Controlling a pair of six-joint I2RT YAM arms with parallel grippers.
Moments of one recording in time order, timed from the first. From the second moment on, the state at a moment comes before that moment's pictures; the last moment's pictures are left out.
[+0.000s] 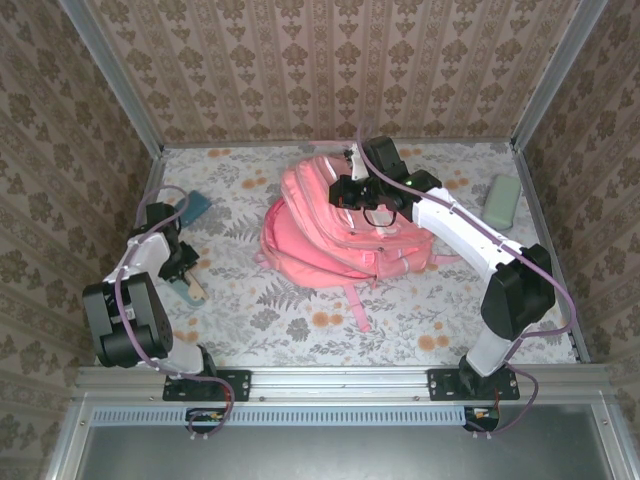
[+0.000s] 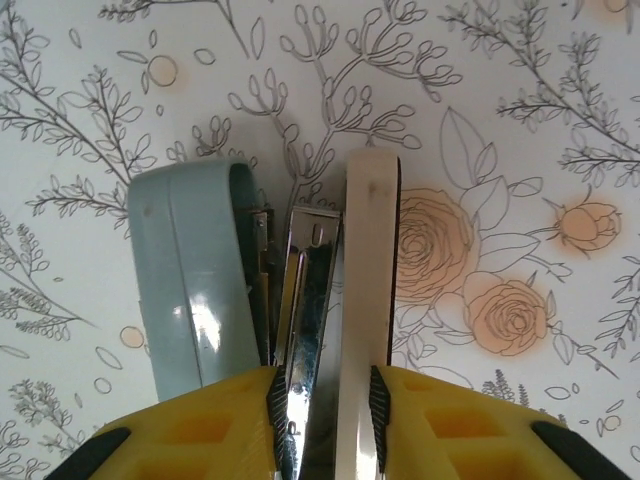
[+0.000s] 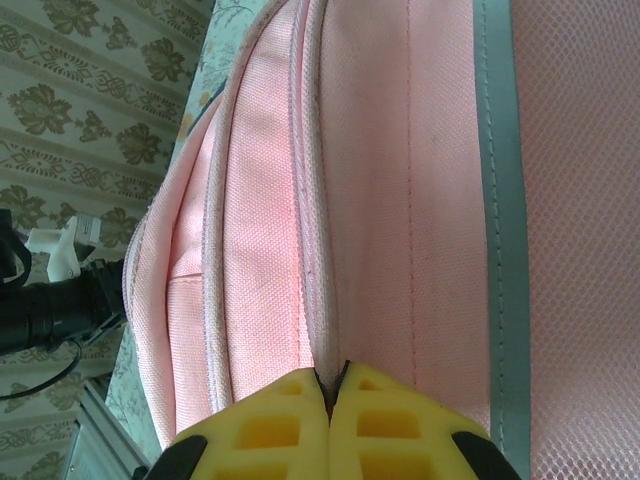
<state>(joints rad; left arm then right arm) 0.19 1.48 0.90 -0.72 -0.12 -0.50 0.52 1.69 1.53 -0.54 -0.34 0.58</state>
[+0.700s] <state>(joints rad) 0.13 1.44 0.88 -0.69 -0.12 -0.49 0.52 1.72 1.53 -0.52 -0.37 0.59</state>
